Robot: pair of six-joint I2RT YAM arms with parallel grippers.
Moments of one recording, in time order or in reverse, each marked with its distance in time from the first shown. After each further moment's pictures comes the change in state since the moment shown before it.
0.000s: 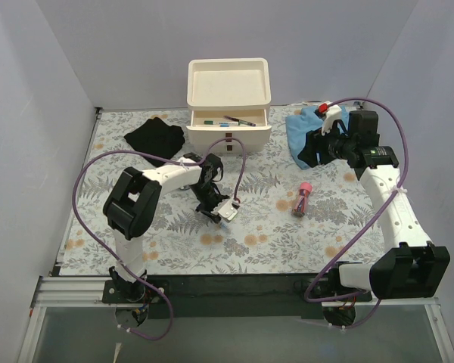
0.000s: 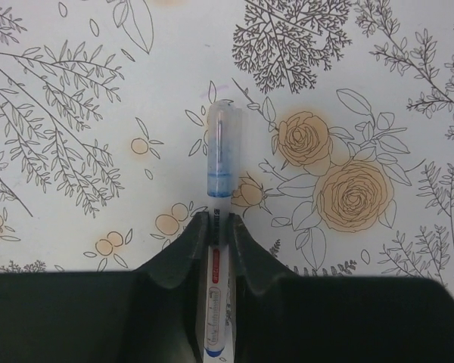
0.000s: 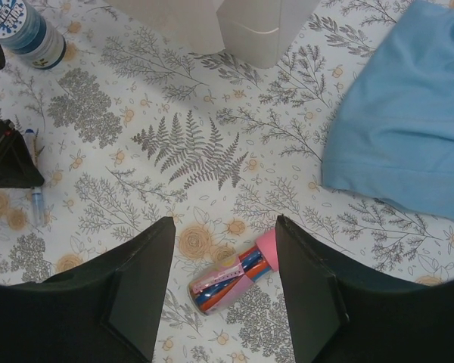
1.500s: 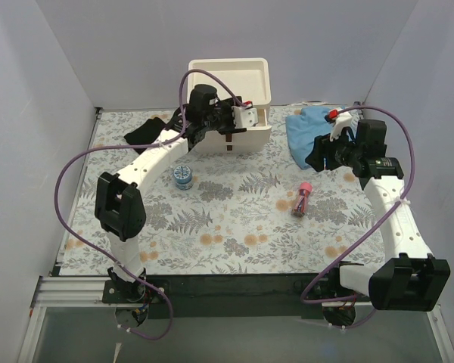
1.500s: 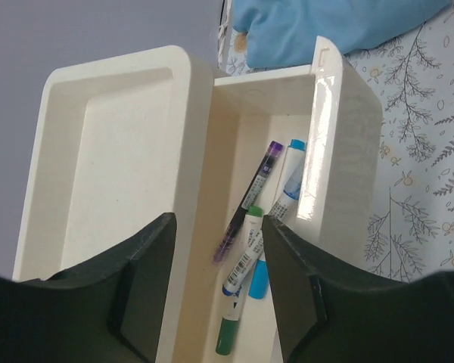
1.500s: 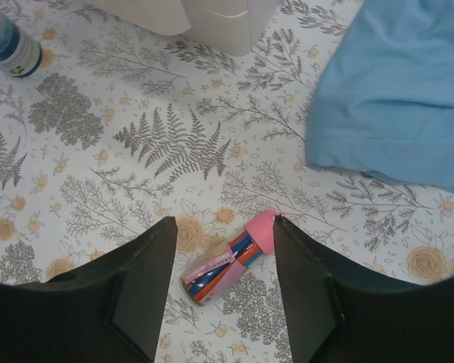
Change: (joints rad) left arm 0.085 -0.055 0.465 0.739 -0.245 -0.711; right arm -0.067 -0.080 -0.106 0.053 0.032 0.033
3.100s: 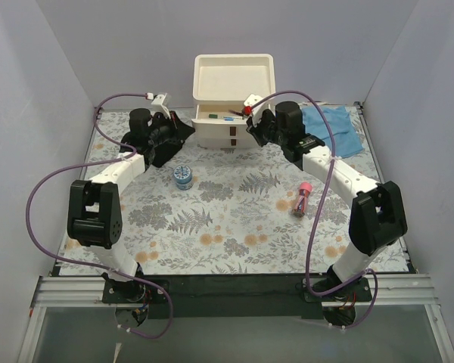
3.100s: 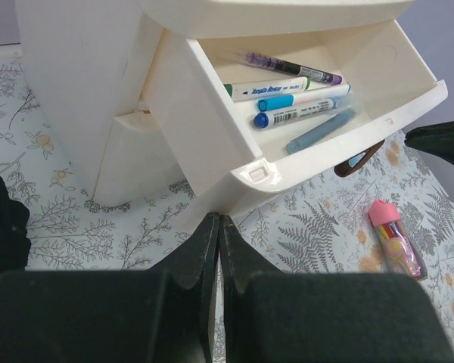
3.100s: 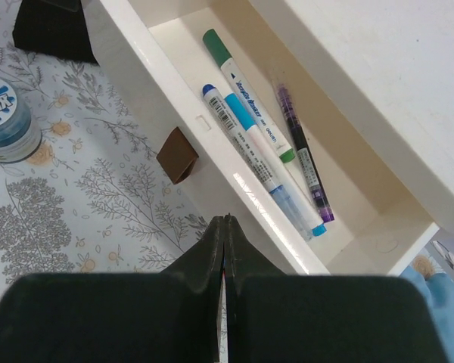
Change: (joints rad) left arm 0.397 -0.167 -0.594 0.574 0.199 -1.324; right arm 0.486 0.466 0.206 0.547 0.204 -0.191
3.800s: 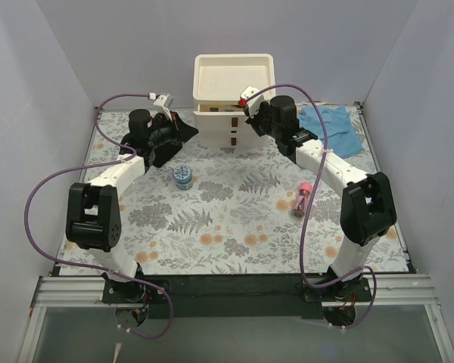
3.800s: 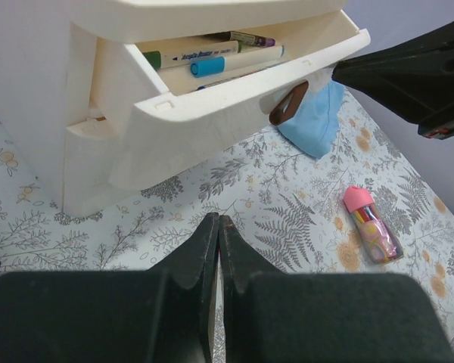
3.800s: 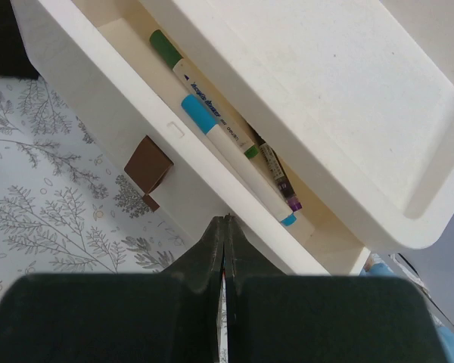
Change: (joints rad) left arm -0.006 -0.027 -0.023 0.037 0.090 0.000; right arm -0.001 0.097 0.092 0.052 0.162 -0.058
